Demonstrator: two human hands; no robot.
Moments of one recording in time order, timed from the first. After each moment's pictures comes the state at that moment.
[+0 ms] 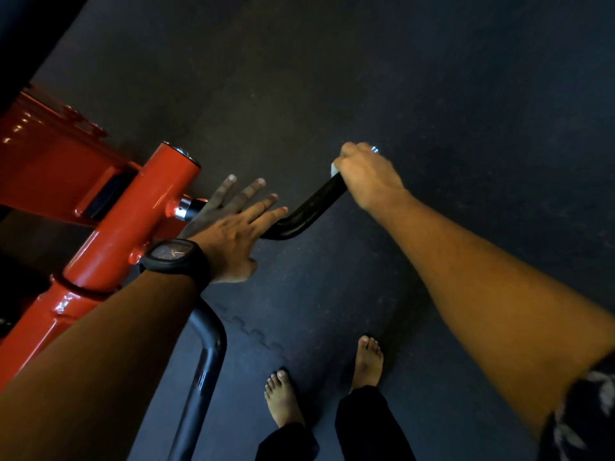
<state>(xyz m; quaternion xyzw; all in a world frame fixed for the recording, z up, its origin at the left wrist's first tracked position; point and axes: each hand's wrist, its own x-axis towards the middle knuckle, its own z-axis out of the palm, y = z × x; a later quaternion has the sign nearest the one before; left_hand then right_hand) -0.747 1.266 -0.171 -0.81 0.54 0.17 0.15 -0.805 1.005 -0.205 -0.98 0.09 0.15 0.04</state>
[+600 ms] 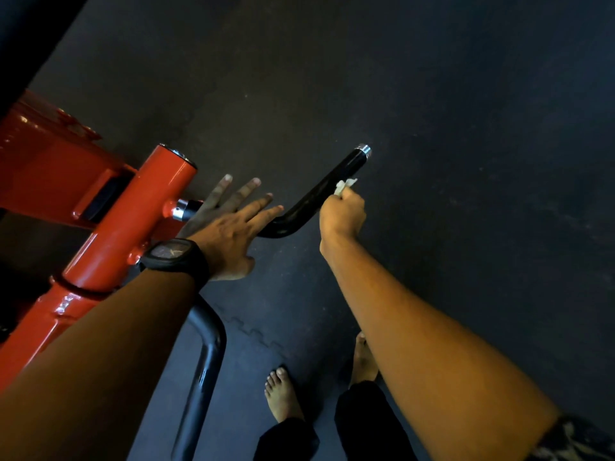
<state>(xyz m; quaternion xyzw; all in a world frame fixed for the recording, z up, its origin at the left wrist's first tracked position) -0.745 1.267 -0.173 -0.81 0.55 0.15 0.14 -0.822 1.094 -0.217 -0.60 0.62 -0.07 0.50</state>
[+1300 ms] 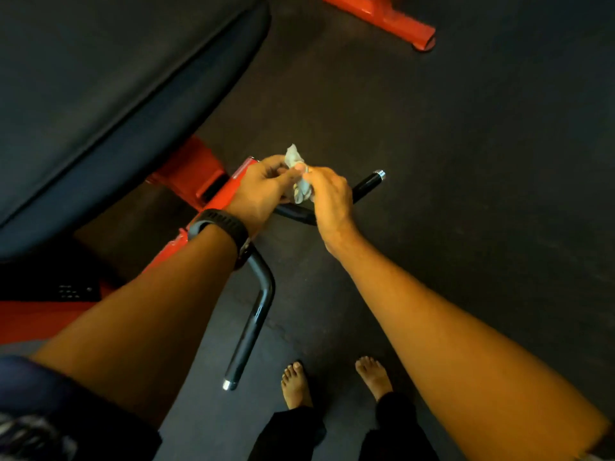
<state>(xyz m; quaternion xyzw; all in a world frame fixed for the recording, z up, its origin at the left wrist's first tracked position) -0.791 1.280 -0.024 -0.74 0.12 0.30 -0.59 -0.859 1.183 -0.033 -0.65 0.36 -0.11 0.66</state>
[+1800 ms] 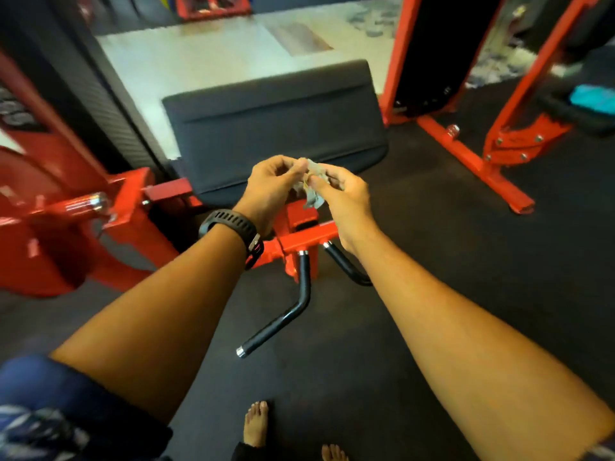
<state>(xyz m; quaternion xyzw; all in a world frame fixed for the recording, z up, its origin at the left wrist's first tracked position) -0.887 1.369 0.190 -0.71 -0.02 0.01 -0.71 -0.889 1.230 0.167 -0.69 0.01 -0.02 0.73</state>
